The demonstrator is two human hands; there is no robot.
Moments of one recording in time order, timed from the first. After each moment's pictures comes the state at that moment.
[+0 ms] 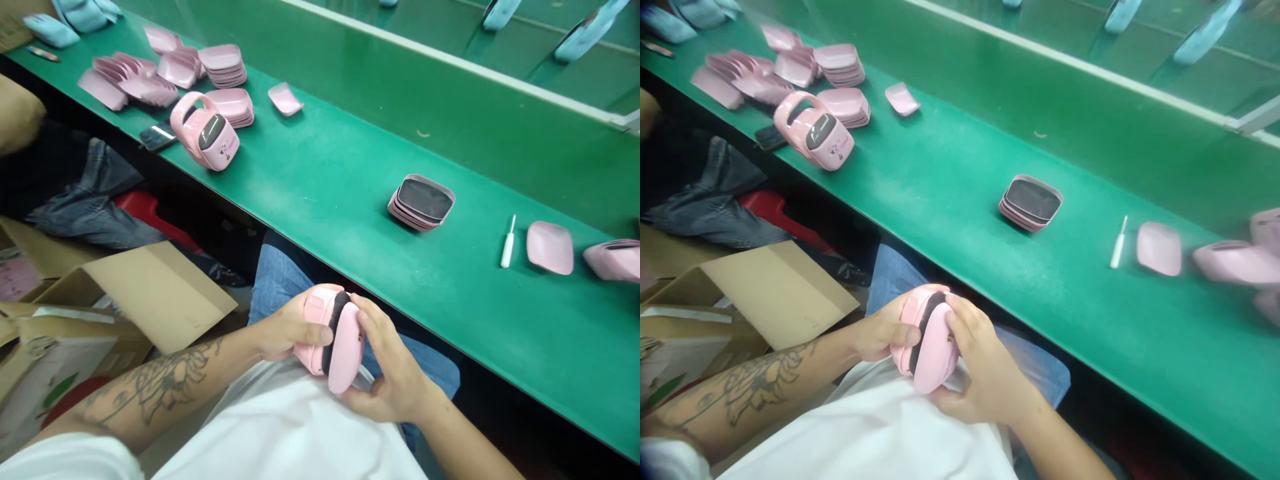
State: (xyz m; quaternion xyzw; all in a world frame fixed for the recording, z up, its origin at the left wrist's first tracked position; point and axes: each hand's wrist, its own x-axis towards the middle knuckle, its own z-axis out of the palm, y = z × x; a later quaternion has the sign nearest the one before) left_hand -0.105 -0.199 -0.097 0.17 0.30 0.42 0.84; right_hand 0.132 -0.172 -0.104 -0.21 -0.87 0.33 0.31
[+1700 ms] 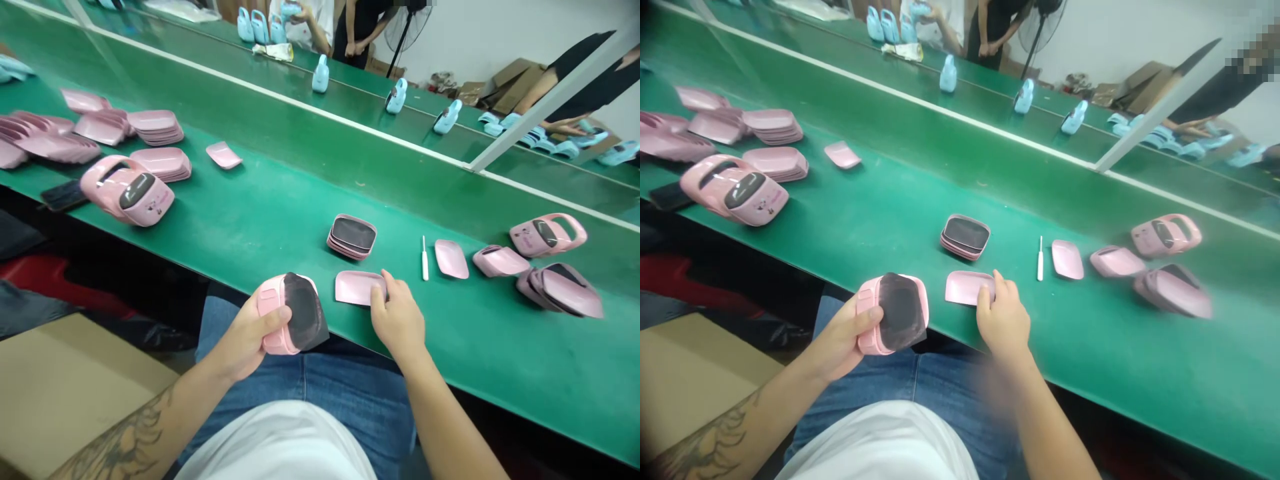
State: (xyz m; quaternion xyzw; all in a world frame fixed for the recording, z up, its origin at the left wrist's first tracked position) left_hand -0.094 -0.128 -0.082 0.22 0.43 0.53 0.70; right_hand 0.175 -0.060 -0.104 -0.70 -0.62 0.21 0.30
